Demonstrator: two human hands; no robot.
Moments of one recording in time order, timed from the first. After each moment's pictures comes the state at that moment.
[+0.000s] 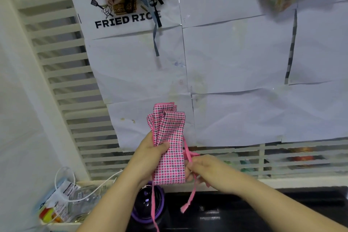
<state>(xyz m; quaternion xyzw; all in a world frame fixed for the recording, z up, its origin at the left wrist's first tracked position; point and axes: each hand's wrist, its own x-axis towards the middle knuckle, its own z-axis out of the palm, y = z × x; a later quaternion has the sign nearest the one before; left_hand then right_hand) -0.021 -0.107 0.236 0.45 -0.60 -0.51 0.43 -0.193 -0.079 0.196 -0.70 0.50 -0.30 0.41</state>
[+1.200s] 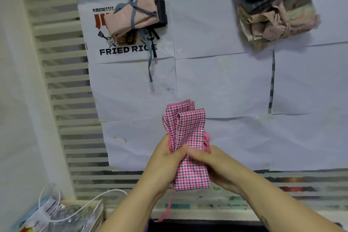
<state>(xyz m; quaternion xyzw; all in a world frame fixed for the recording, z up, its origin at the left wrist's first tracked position) -0.093 -0.076 0.269 0.31 -0.64 -0.49 0.51 -0.237 -0.072 0.254 -0.57 0.31 -0.46 0.60</state>
